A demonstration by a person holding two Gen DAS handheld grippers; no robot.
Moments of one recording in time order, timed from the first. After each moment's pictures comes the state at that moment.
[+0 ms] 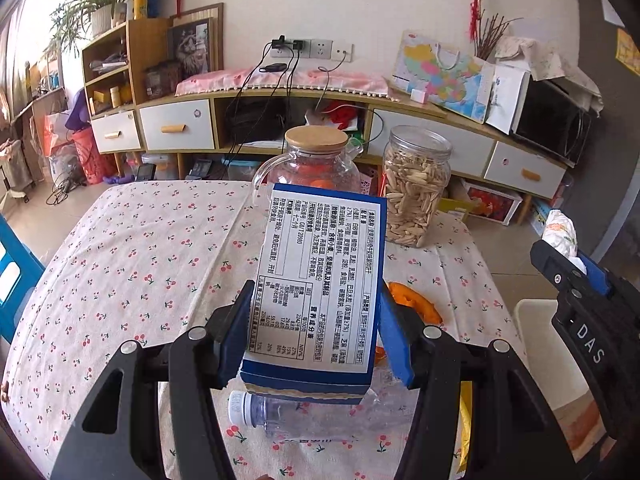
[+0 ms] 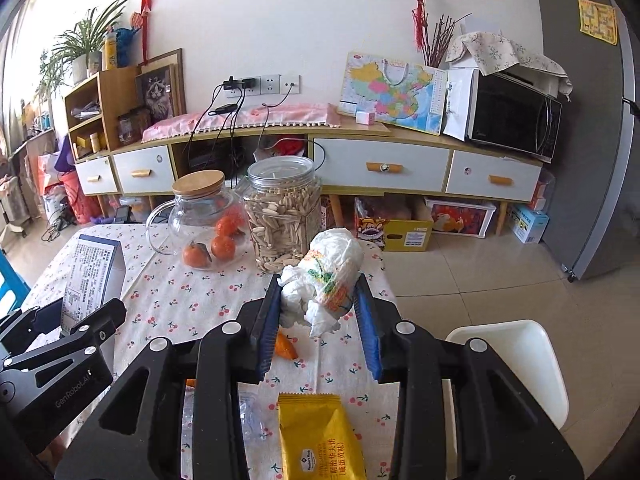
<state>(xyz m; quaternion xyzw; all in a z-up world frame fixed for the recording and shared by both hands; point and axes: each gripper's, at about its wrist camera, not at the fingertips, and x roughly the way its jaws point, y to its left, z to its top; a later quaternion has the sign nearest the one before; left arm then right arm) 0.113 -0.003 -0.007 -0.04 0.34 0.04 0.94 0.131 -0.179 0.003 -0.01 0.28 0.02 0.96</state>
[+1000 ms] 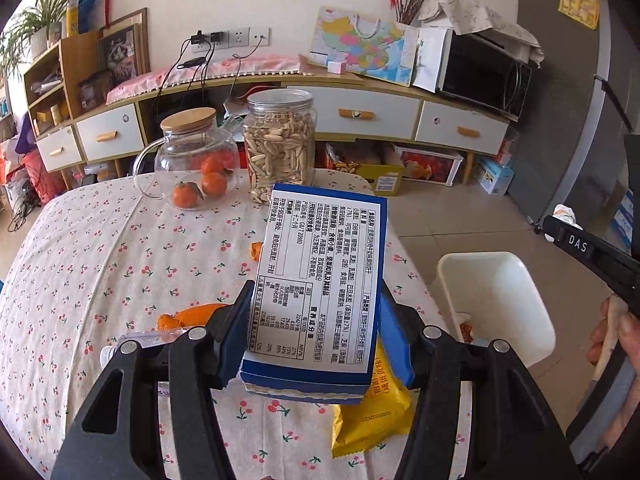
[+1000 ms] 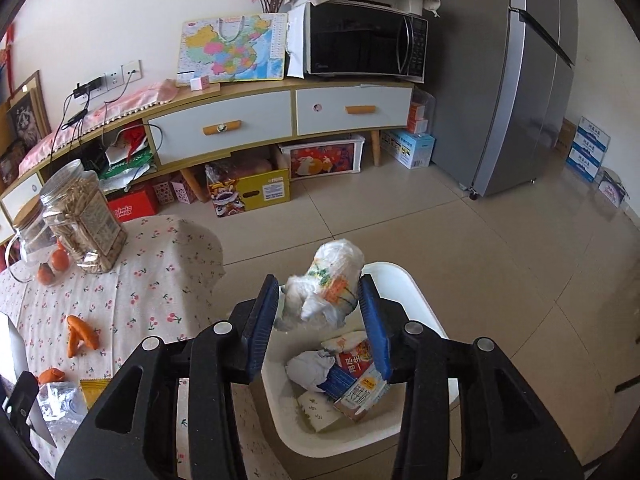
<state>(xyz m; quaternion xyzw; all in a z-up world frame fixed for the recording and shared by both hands) 0.101 -0.126 -0.023 0.00 0.37 -0.06 0.93 0.132 -0.373 -0.027 0.07 0.35 -0.18 0.91</state>
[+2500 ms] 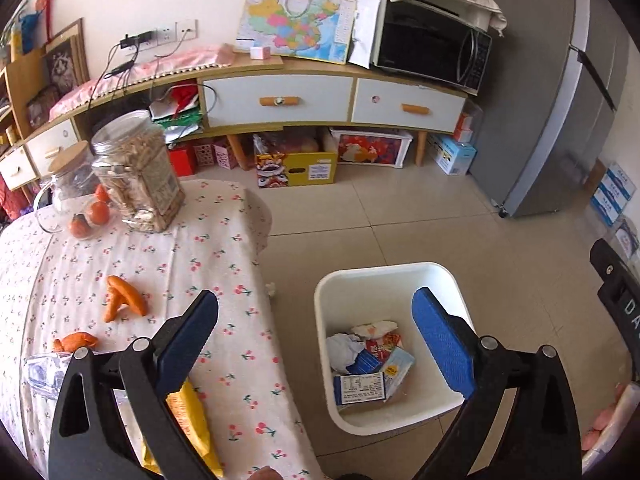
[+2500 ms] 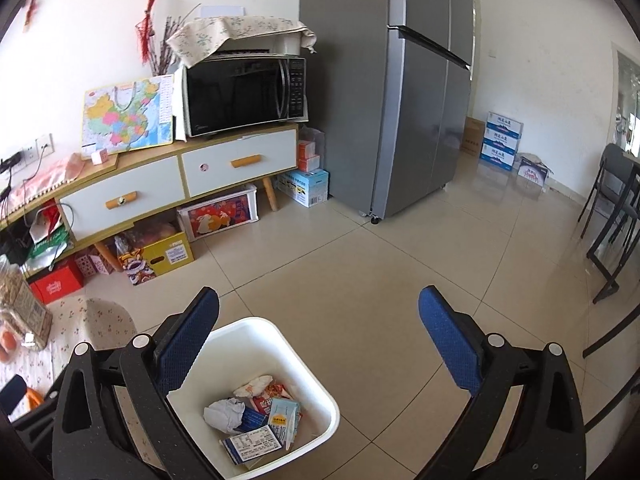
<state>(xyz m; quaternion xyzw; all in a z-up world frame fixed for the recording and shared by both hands) 0.146 -0.282 -0.006 0.01 0.40 -0.10 0.91 0.068 -0.452 0.018 0.07 0.27 -0.34 0.90</state>
